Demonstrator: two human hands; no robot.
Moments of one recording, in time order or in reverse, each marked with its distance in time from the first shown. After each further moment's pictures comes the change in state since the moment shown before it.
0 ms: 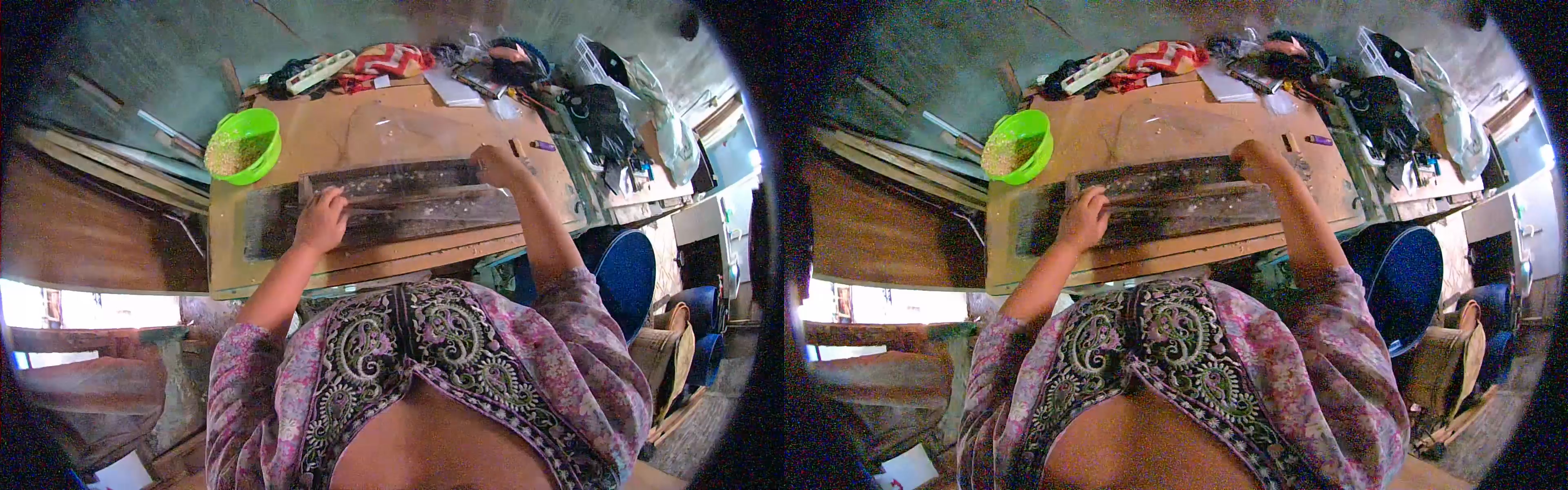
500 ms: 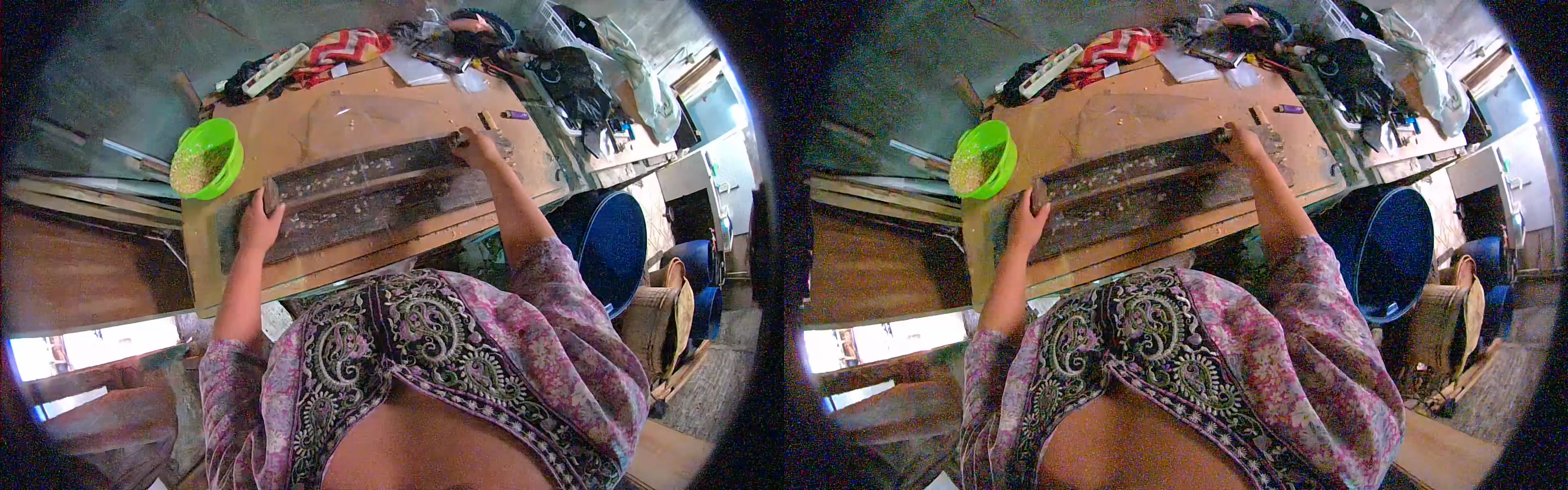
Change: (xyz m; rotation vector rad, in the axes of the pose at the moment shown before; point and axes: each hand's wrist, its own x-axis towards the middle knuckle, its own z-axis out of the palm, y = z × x) left_hand -0.010 -0.062 0.005 -0.051 0.108 -0.411; right_hand -0.003 0.048 0.047 0.321 0.157 0.451
